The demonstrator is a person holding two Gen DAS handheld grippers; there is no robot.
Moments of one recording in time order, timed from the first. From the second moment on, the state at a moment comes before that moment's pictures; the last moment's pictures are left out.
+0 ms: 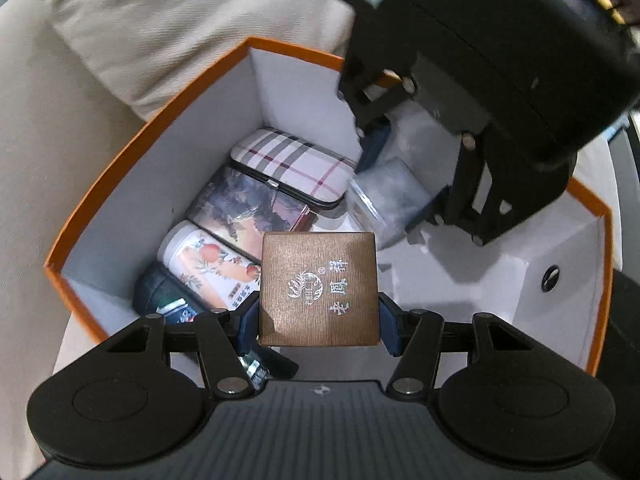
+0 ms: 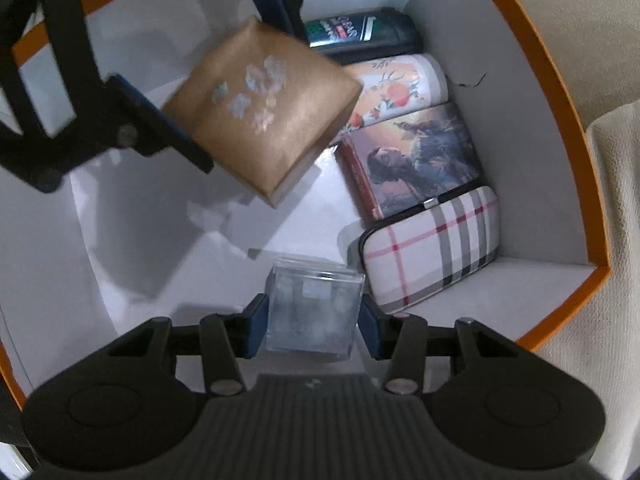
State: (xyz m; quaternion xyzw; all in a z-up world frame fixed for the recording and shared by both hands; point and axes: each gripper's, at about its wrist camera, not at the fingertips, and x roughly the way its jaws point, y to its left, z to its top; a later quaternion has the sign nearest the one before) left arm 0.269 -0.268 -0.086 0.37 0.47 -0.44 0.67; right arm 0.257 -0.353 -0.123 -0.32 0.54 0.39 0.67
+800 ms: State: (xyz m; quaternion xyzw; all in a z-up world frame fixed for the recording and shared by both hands) left arm 0.246 -0.302 -0.129 0.53 0.36 -0.54 0.55; right arm 0.243 -0.367 -0.102 -0.34 0.51 0.38 0.70
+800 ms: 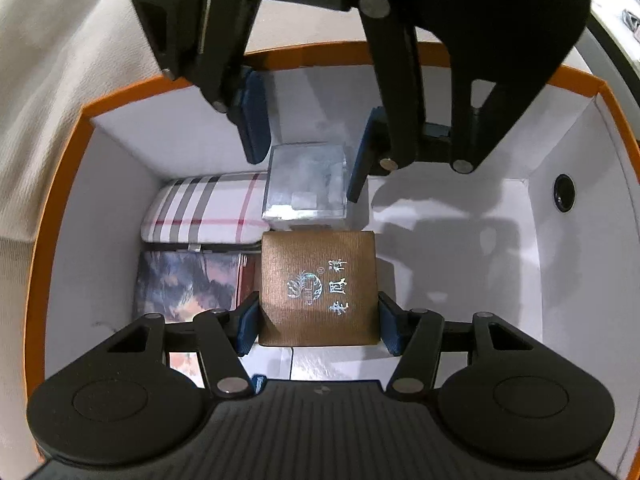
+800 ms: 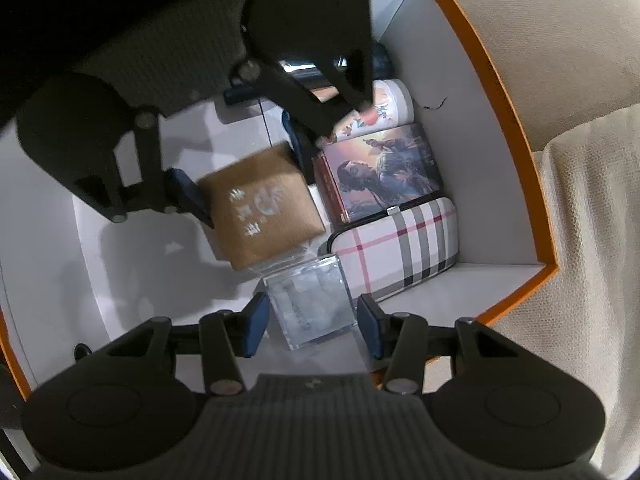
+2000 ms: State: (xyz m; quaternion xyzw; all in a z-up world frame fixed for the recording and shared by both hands) left arm 0.257 -0.257 -0.085 0.37 0.49 -0.45 0.65; right arm 0.224 -0.365 -0.096 -0.36 0.49 0.38 0.70
